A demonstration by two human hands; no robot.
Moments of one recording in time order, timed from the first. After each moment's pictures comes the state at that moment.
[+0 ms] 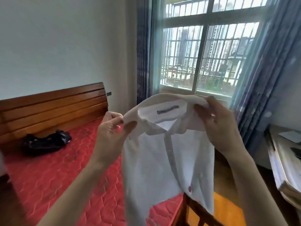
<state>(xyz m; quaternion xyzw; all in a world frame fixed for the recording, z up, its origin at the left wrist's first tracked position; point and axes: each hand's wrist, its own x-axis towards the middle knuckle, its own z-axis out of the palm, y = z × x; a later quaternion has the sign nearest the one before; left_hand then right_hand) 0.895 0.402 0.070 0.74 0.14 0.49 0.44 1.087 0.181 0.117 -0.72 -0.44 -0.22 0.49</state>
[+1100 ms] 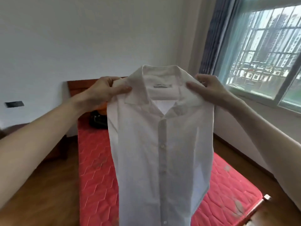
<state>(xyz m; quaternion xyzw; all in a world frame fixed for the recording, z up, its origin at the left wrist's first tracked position) 0.863 0.624 0.141 0.78 0.27 0.34 0.45 1.214 0.479 0.159 -0.58 -0.67 0.11 0.45</state>
